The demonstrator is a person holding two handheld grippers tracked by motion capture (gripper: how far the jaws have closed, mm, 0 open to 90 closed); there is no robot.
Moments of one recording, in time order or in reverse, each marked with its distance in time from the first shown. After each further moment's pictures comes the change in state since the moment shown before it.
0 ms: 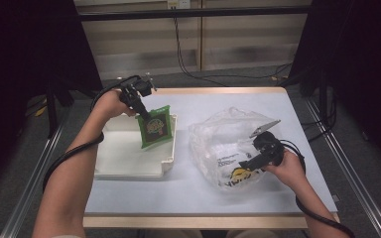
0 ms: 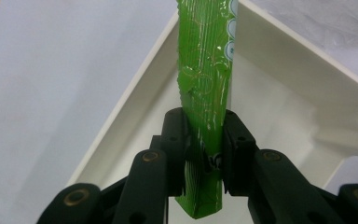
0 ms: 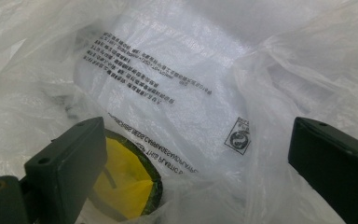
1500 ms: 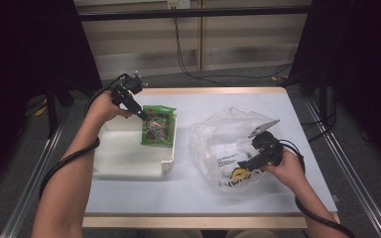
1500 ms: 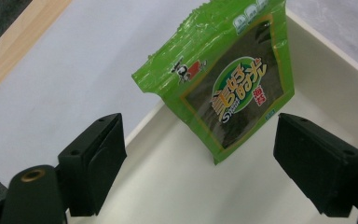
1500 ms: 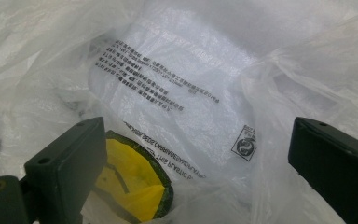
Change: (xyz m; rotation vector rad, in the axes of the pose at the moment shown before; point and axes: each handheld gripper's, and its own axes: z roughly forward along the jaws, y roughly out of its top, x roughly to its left) left arm 0.008 -0.026 -0.010 -0.113 0.122 -0.132; right arm 0.007 0.004 -0.004 -0.016 0.000 -0.024
